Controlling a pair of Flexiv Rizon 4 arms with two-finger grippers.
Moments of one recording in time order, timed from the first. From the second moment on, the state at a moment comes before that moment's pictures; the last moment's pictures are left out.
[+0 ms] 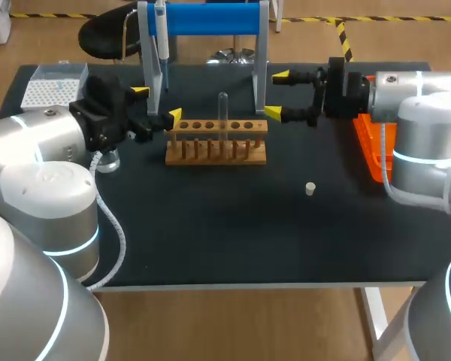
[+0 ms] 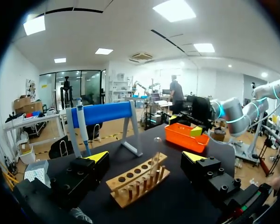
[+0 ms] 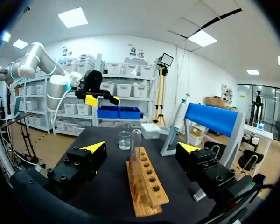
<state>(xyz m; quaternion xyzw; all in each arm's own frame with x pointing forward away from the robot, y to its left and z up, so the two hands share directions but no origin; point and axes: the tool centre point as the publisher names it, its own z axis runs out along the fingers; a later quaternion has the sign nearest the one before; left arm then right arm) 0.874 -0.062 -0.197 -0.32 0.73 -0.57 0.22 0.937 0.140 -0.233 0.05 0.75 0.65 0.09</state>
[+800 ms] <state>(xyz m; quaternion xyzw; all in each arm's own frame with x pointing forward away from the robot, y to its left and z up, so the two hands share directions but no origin) 0.873 -0.062 -0.196 -0.32 0.73 -0.57 0.22 0.950 0.195 -0.259 -0.02 0.72 0.69 -0.02</state>
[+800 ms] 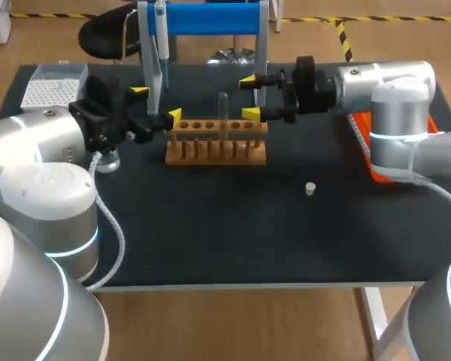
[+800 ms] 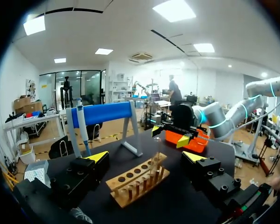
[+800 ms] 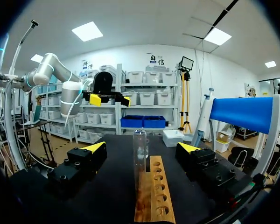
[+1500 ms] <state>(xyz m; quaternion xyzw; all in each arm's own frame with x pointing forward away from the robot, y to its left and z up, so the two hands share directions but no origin) 0.873 -0.062 -0.196 -0.32 0.73 -0.57 0.22 0.943 0.225 -0.272 -0.04 0.72 0.69 -0.03</state>
